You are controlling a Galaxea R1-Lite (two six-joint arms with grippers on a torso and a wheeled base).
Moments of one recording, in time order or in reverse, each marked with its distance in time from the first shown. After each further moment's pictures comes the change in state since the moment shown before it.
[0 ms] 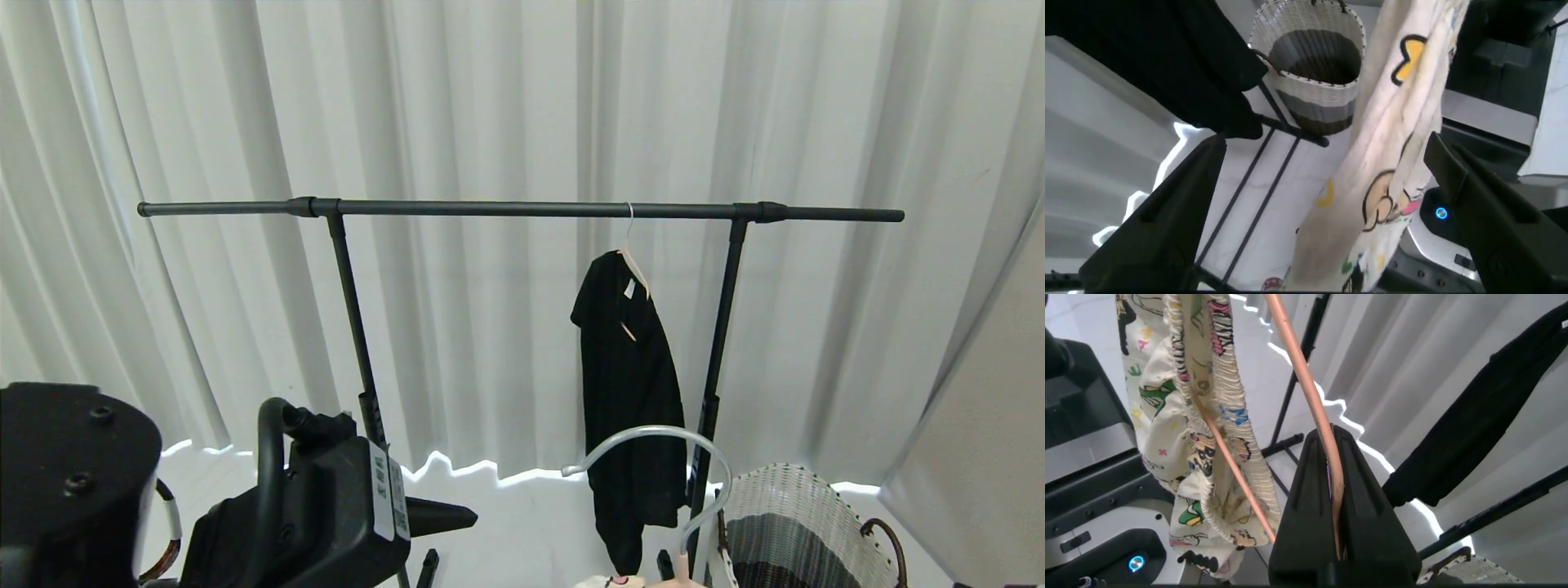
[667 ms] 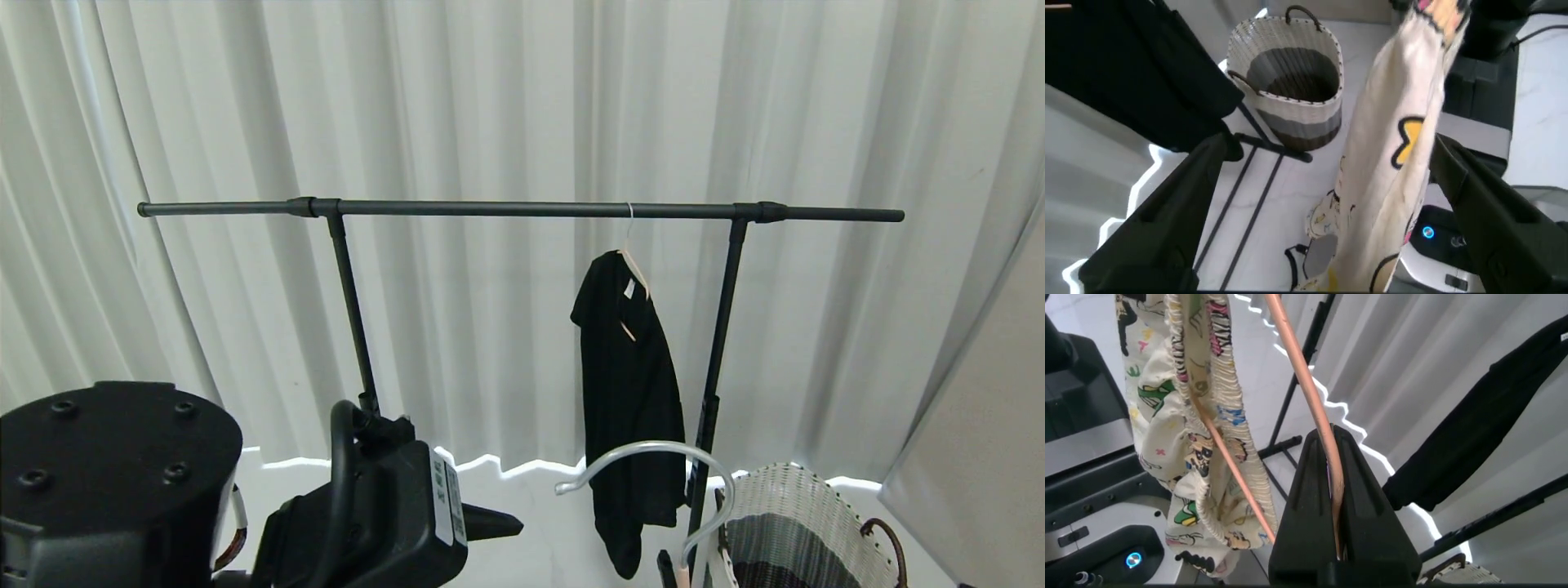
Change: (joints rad) left arm -0.004 0.074 0.016 -0.107 -0.086 0.010; right arm 0.007 -0.009 -0.002 0.000 0.000 -0.031
